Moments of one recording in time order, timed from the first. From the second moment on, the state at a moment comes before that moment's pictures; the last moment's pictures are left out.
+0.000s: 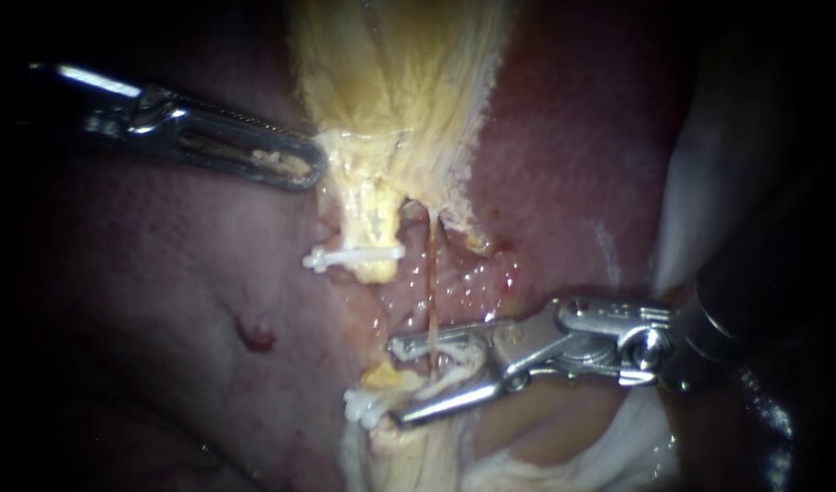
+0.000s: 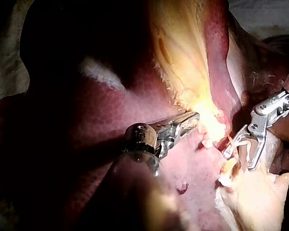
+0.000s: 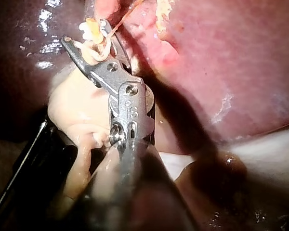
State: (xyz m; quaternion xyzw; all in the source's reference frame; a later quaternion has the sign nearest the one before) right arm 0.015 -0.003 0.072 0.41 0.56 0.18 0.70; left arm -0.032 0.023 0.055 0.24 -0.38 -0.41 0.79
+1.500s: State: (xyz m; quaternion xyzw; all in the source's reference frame) right arm 0.014 -0.003 0.068 0.44 0.58 0.19 0.66; left arm -0.032 0.023 0.056 0.24 -0.38 -0.41 0.79
